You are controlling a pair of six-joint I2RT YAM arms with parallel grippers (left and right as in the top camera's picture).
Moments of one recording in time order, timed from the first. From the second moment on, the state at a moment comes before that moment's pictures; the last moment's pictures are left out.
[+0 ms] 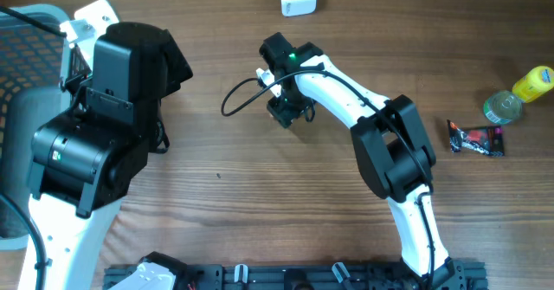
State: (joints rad) left arm -0.38 1.26 1.72 -1.17 -0.62 -0.60; right arm 0.58 2.31 1.80 -1.01 -0.04 -0.16
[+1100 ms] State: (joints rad) left arm -0.38 1.29 1.72 -1.09 -0.92 -0.60; right arm 0.58 2.20 1.83 -0.65 -0.49 -0.57
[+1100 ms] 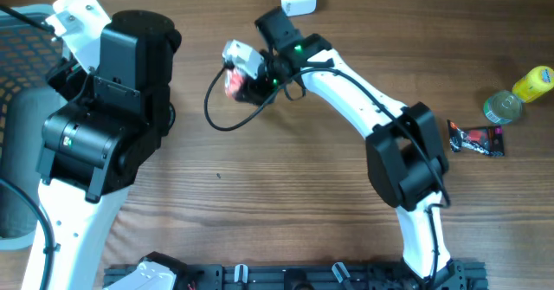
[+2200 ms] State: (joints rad) left arm -0.38 1.29 1.72 -1.06 -1.11 -0.60; right arm 0.40 1.86 1.83 -0.65 -0.65 -0.64
